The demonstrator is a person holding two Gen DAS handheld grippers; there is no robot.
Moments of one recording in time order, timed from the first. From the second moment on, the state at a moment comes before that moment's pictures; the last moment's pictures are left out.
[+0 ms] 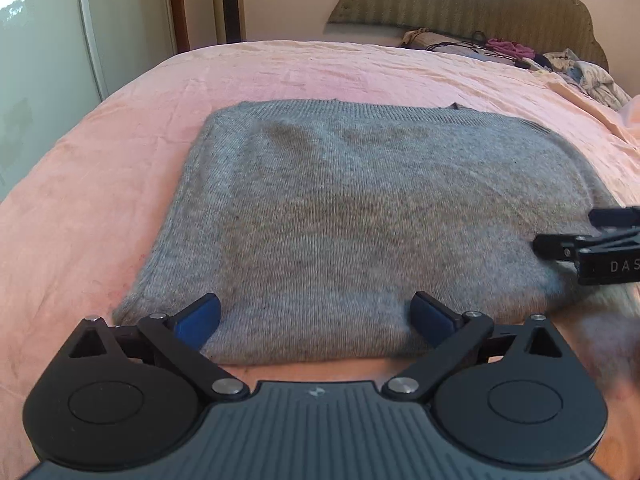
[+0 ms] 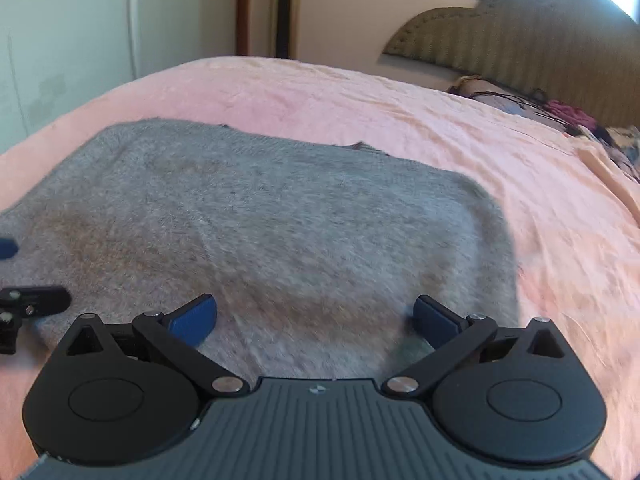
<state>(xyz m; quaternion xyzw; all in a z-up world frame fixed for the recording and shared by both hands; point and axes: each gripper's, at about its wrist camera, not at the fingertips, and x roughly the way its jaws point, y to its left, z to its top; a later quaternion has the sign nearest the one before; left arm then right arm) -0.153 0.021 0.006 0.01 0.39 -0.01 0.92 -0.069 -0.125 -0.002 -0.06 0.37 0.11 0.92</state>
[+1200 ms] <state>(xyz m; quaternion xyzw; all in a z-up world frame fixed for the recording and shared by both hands) -0.127 0.078 0.018 -0.21 0.42 0.19 0.87 -0.093 -0.130 0.024 -0.03 0.35 0.18 0.92</state>
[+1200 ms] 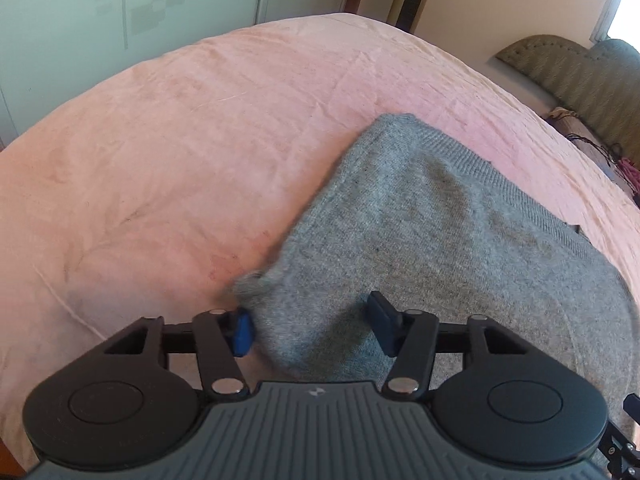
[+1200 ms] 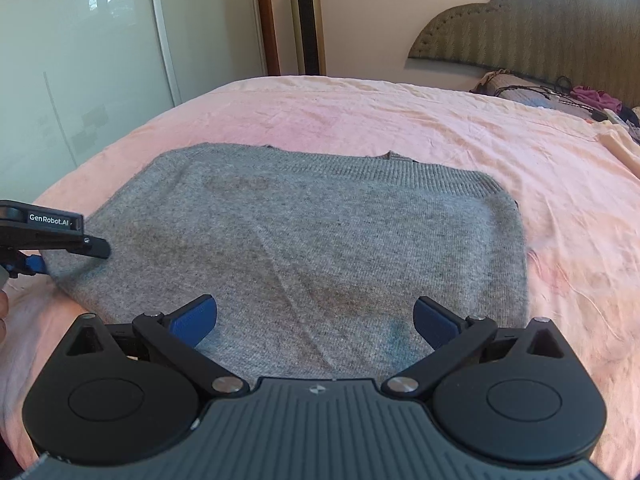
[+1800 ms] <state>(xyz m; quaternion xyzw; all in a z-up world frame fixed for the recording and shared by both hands) -0.145 -0.002 0.038 0.04 0.32 0.12 0.94 -0.018 -0.104 0.067 0.07 0.38 0.28 0.88</state>
